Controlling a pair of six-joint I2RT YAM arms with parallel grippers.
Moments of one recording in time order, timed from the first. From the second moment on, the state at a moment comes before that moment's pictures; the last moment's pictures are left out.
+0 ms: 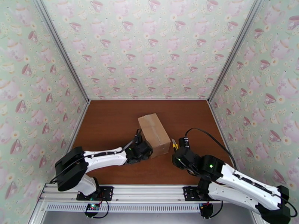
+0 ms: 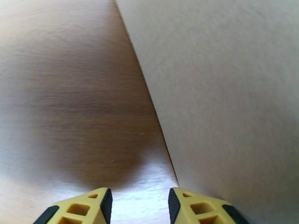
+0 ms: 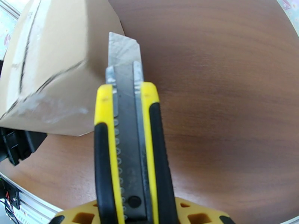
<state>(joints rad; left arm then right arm) -1.04 1.59 0.89 -0.41 -0.31 -1.07 1.04 0.75 0.75 -1.02 0.36 0.89</state>
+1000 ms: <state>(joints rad) -1.02 1.41 1.01 -0.64 -0.40 -0.96 1.21 0.79 0.74 -1.01 0.42 0.92</state>
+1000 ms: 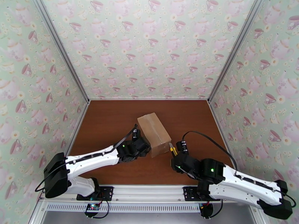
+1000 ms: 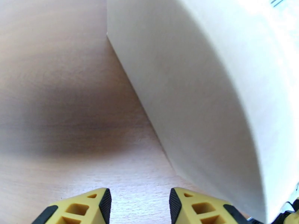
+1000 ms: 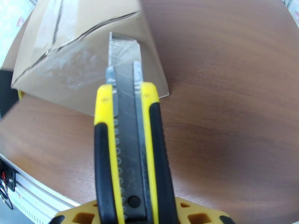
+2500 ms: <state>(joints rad) -0.93 1.36 0.97 -0.58 -0.39 -0.90 1.30 0.92 0.82 -1.11 0.55 1.01</state>
